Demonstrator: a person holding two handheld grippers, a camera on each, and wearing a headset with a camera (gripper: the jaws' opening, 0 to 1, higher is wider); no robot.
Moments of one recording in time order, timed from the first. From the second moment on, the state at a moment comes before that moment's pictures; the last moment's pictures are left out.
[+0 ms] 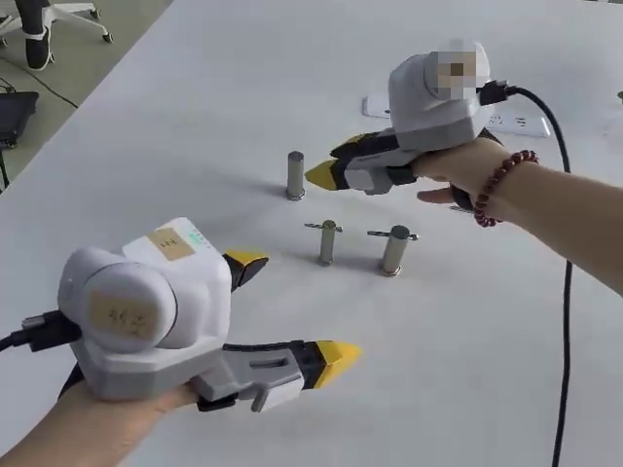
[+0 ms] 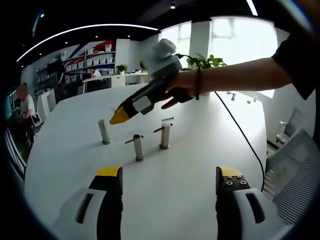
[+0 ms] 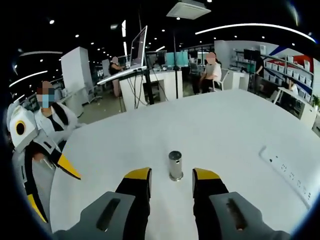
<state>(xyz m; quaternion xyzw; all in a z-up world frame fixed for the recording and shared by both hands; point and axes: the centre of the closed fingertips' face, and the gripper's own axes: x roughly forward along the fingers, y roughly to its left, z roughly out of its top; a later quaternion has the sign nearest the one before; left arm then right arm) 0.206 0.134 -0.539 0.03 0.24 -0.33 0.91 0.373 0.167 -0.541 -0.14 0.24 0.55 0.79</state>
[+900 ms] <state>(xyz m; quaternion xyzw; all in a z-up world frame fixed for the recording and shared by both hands) 0.211 0.148 -0.528 0.02 0.23 -0.32 0.92 0.398 0.204 -0.570 -0.16 0.24 0.53 0.80</state>
